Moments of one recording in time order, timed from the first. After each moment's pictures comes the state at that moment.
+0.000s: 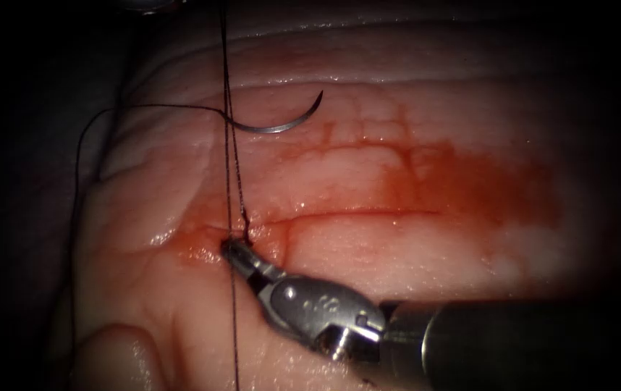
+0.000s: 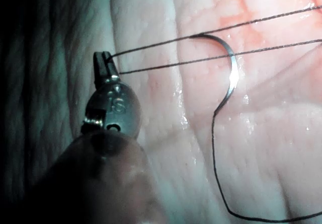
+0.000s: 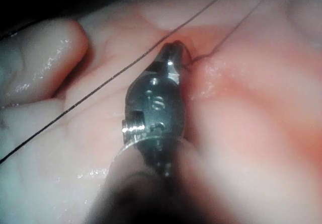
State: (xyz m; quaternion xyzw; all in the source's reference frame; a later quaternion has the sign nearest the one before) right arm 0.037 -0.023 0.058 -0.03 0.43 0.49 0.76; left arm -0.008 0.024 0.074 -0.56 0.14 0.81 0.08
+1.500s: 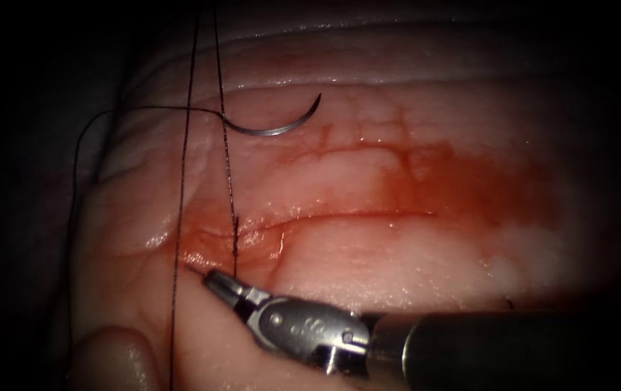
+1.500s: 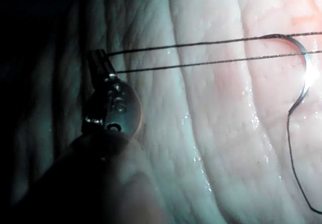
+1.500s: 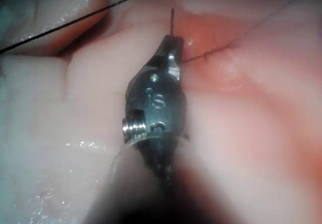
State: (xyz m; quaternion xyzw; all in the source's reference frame) right arm 0.038 -0.028 0.061 -0.01 0.50 0.35 0.79; left arm -0.006 0.034 0.073 -0.56 0.20 0.79 0.10
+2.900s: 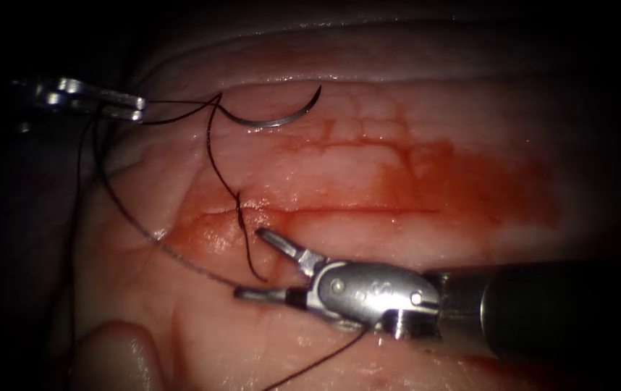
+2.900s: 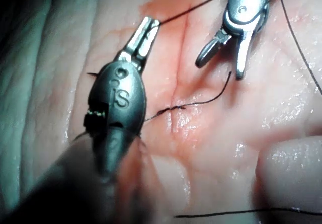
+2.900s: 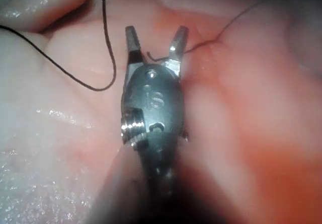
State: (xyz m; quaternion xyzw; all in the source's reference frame) right arm 0.032 -0.019 0.058 0.06 0.56 0.25 0.79; left arm -0.005 0.008 0.050 -0.74 -0.12 0.67 -0.03
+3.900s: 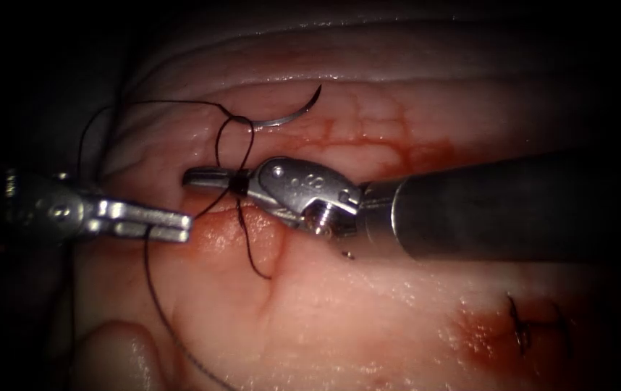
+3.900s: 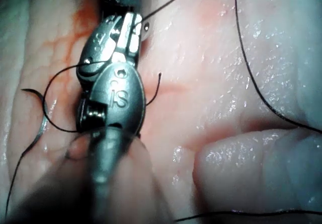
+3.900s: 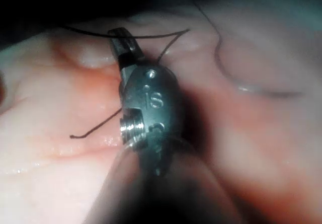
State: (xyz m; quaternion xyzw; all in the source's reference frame) right arm 0.039 -0.010 0.066 0.19 0.62 0.35 0.67; left arm -0.009 0.000 0.051 -0.73 -0.07 0.68 0.03
